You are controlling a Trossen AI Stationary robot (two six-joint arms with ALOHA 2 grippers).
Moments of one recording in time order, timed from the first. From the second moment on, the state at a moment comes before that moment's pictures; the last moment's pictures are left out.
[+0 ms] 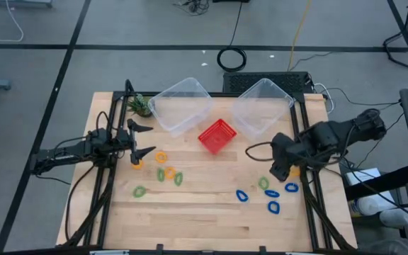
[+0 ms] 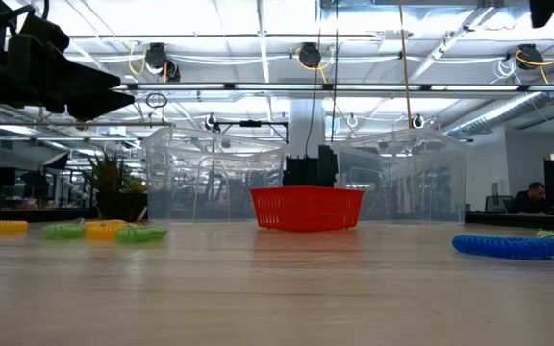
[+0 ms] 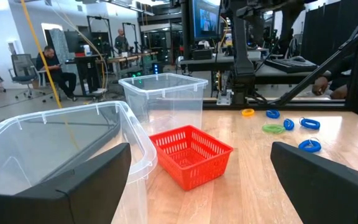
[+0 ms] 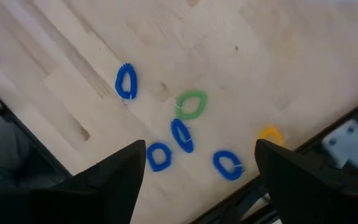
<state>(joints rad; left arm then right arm) 0.18 0.01 0.01 0.03 0.00 0.07 0.39 1.27 1.48 -1.59 0.06 1.16</state>
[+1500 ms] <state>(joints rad) 0.18 0.01 0.01 0.03 0.00 0.07 0.48 1.28 0.83 -1.10 0.08 1.58</state>
